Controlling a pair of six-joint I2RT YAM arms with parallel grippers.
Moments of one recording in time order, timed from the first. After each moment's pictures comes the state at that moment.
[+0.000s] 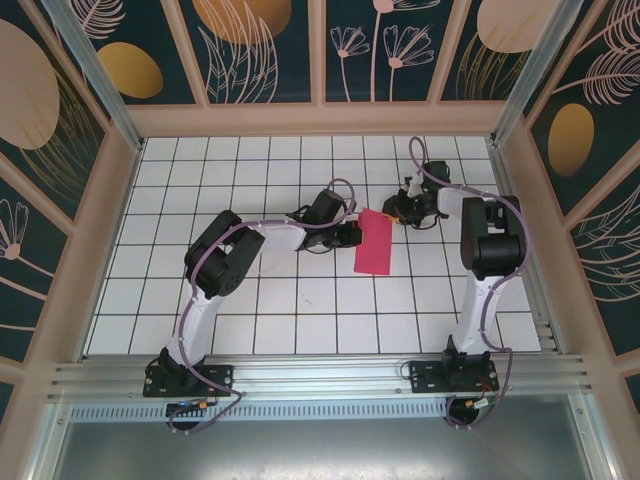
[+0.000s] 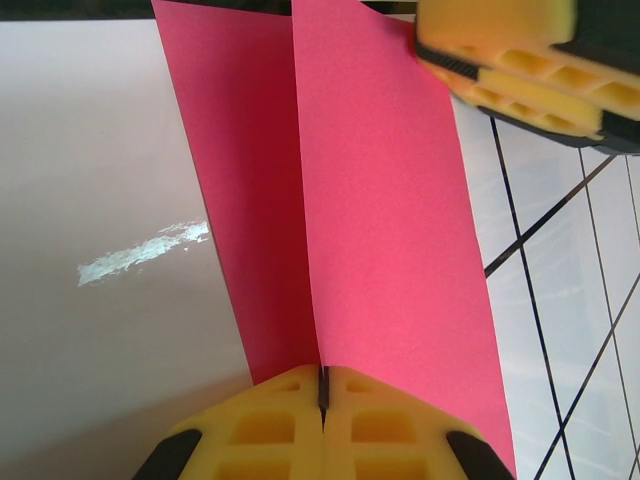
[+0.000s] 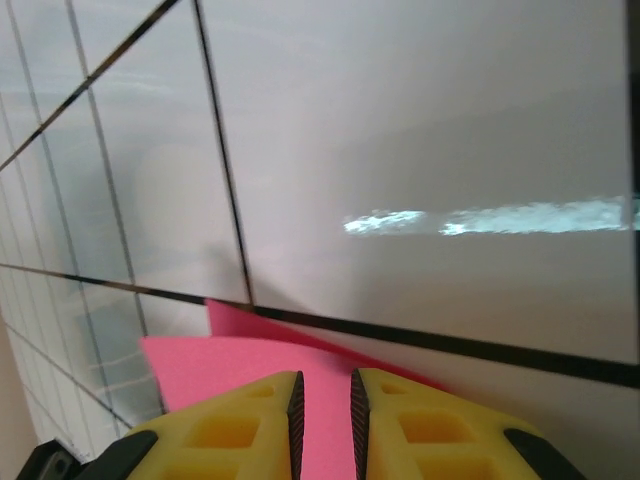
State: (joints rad) left arm -0.73 2.23 1.39 0.06 0.41 -0.68; right arm 0.07 2.06 1.28 -0.33 -0.65 0.44
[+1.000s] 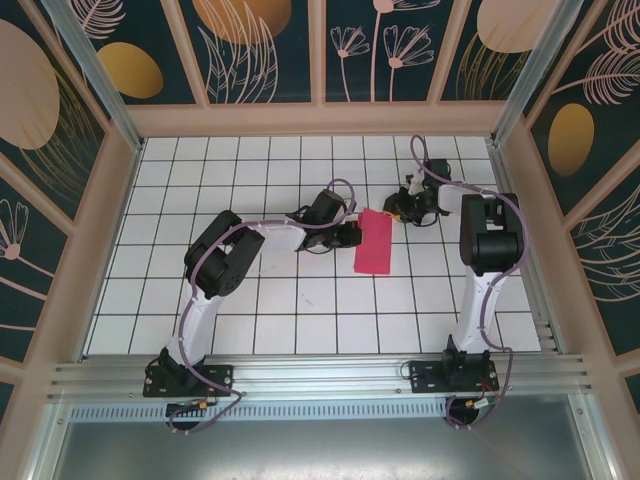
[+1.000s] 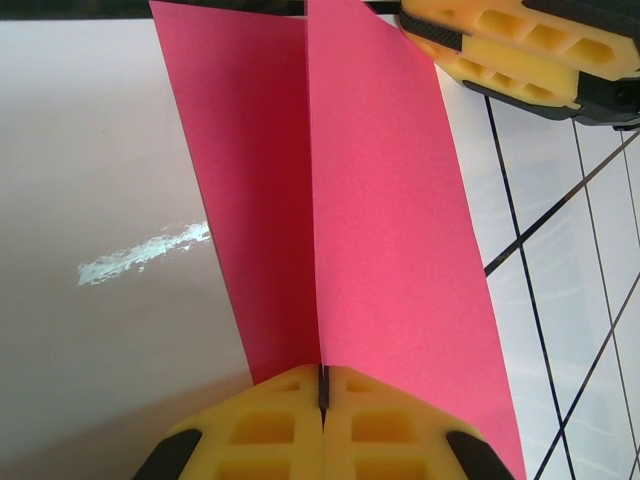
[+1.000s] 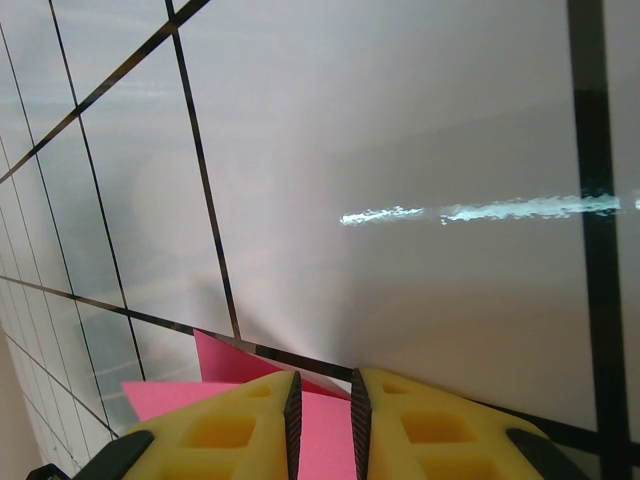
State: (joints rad) left arm -0.73 2.22 1.39 0.06 0.41 -0.68; right arm 0.06 2.10 1.33 -0.35 -0.65 0.43
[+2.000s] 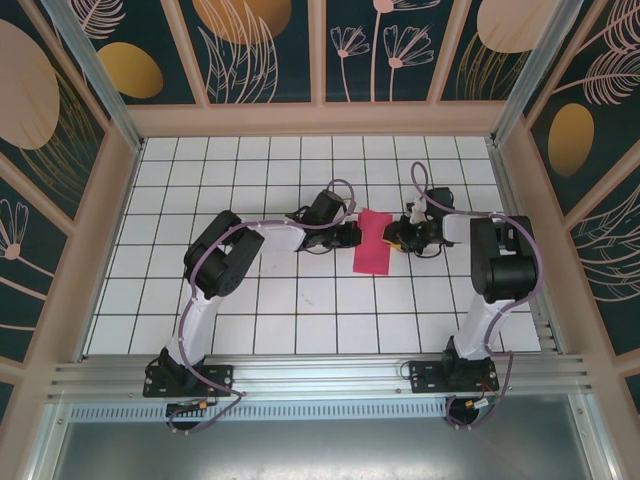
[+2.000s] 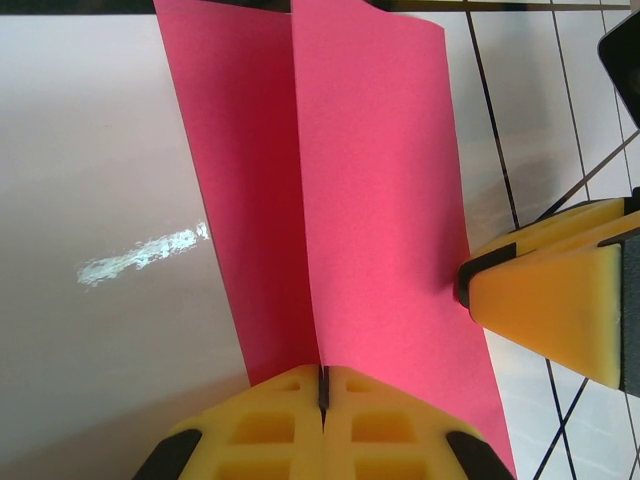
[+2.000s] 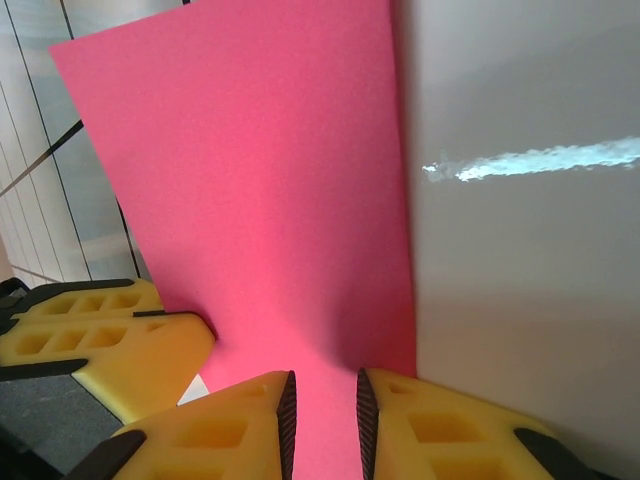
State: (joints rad) left arm -0.73 2.22 1.38 0.07 0.40 -0.68; right arm 0.08 1.84 0.92 -0.22 -0.69 0.47
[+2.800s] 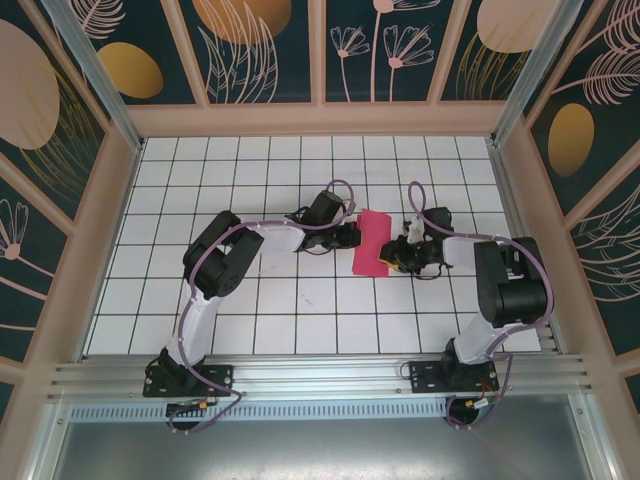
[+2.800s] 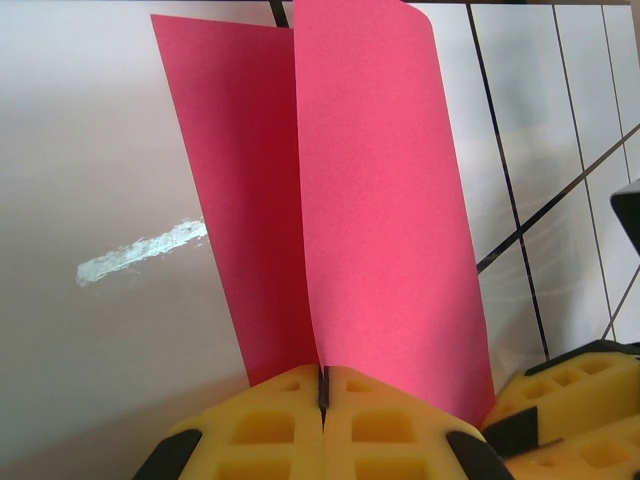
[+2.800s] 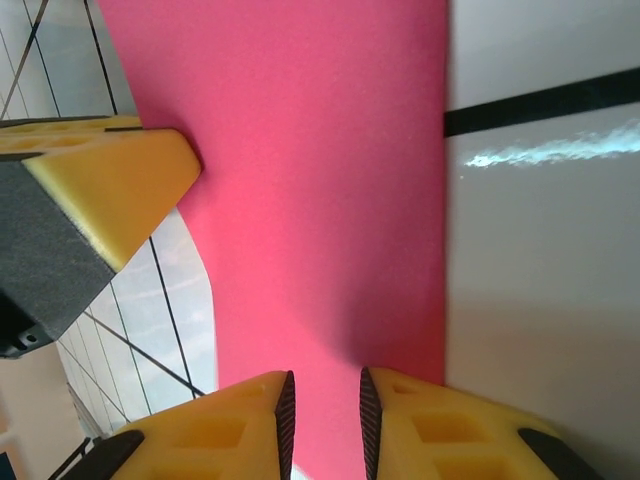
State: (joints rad) left arm -0.73 2.21 1.37 0.07 0.41 -0.68; right arm 0.14 1.64 0.68 -0.16 -0.71 0.52
